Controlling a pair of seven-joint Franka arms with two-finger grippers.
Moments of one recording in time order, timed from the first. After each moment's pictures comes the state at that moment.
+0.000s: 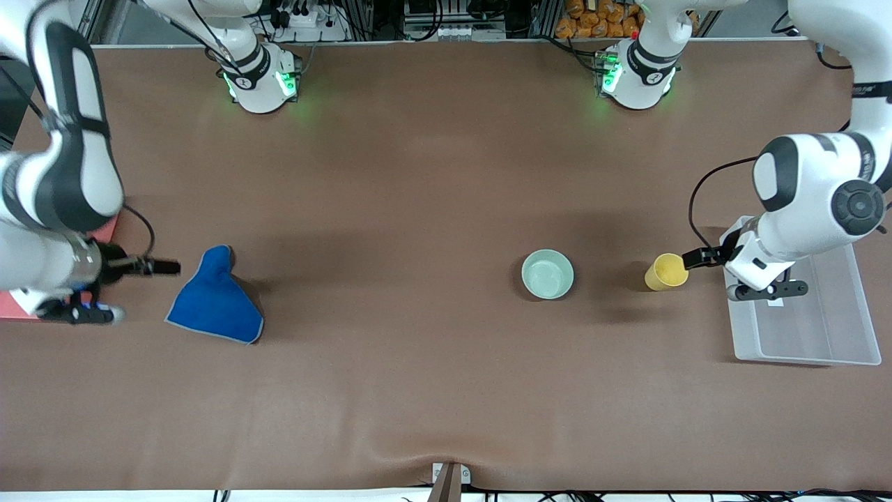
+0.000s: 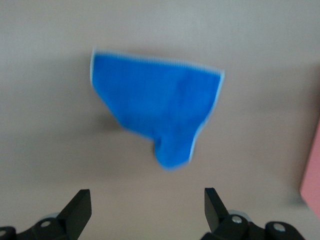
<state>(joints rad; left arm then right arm) -0.04 0.27 0.04 -1.99 -0.02 2.18 -0.06 -0.04 0.46 -0.02 -1.52 0.03 1.77 0.01</state>
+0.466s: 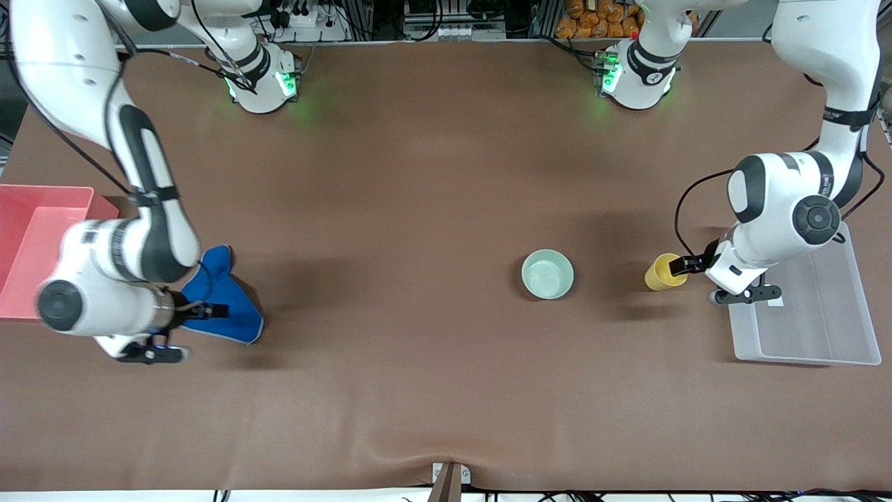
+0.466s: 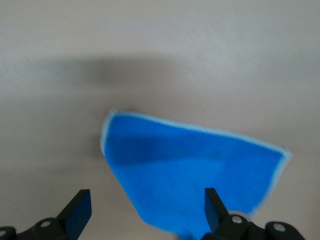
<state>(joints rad) -0.03 0.34 0.04 -2.07 -0.02 2.32 -0.06 0.06 0.67 -0.02 -1.50 0.03 2.04 0.01</state>
